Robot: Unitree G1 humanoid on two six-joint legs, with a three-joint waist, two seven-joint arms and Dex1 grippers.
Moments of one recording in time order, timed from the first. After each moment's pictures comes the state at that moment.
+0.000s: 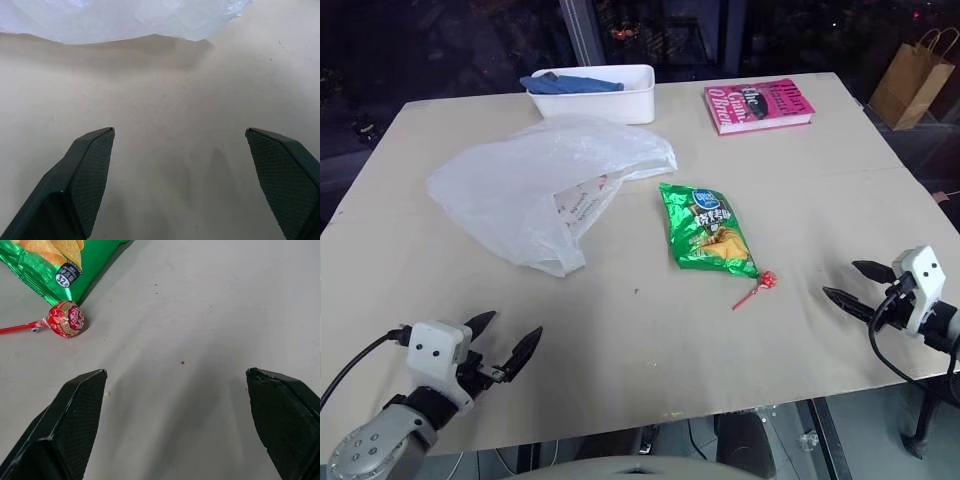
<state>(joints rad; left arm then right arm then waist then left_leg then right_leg) 0.62 0.37 0.38 -0.69 -0.30 0.35 -0.52 0.03 -0.80 -0.37 0.14 0.47 0.23 1.08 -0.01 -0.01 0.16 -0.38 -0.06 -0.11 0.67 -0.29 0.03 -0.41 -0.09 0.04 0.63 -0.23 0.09</state>
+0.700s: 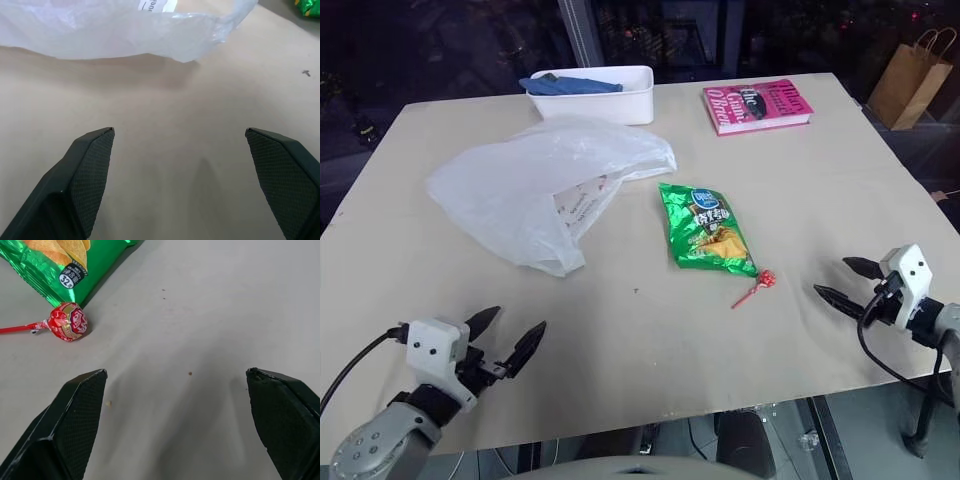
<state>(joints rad) 0.61 0.36 0.37 -0.70 -0.36 0.33 -0.52 -0.01 -0.77 -0.33 0.17 0.44 0.17 1.07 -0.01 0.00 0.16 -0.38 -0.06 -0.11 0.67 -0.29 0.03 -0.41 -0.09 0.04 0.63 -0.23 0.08</state>
